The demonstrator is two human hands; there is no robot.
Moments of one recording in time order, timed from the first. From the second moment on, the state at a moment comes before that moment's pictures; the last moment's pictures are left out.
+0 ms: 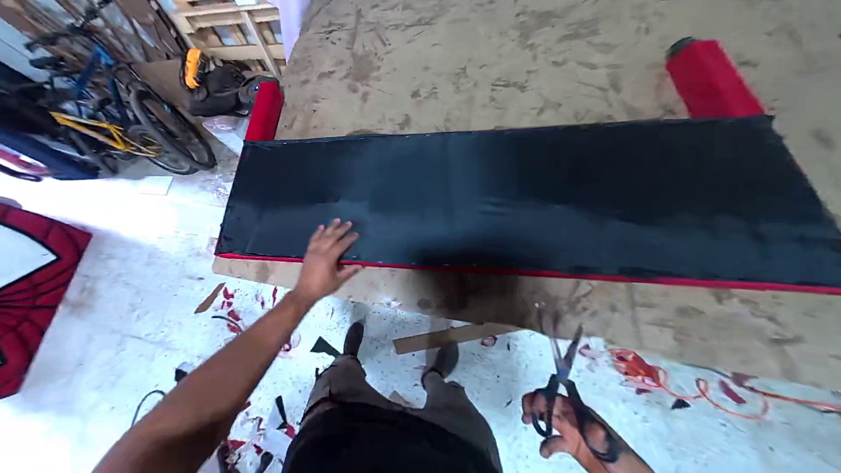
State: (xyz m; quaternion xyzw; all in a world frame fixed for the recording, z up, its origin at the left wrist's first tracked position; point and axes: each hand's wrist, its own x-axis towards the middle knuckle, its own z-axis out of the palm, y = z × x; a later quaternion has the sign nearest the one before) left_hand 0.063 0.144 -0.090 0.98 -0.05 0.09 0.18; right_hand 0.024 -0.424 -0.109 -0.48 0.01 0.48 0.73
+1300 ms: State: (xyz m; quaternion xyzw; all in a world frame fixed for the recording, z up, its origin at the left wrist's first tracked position) left_hand 0.033 0.245 -0.101 0.99 -0.03 0.03 0.11; right_hand -0.045 0.015 -0.064 -0.95 0.05 0.23 0.22
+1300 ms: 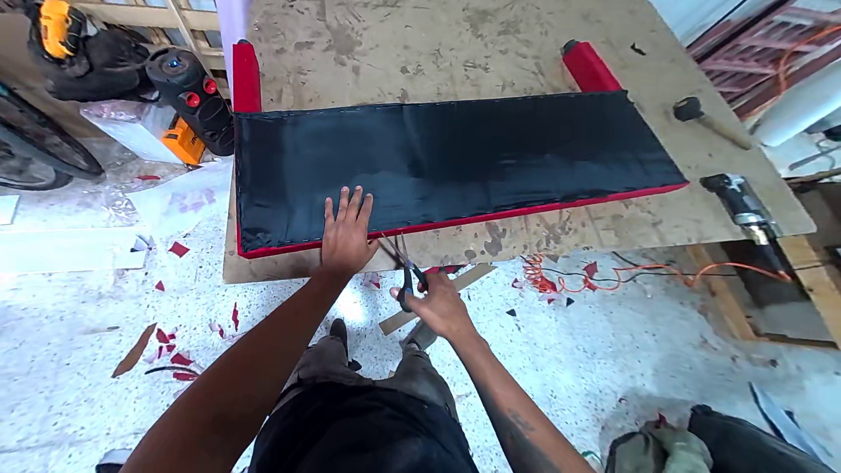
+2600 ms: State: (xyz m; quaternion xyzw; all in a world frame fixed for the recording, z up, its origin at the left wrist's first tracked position) left_hand 0.044 0.190 -0.065 0.96 -0.09 -0.07 0.27; right_hand 0.134 -0.086 0.028 -0.59 0.02 0.66 0.46
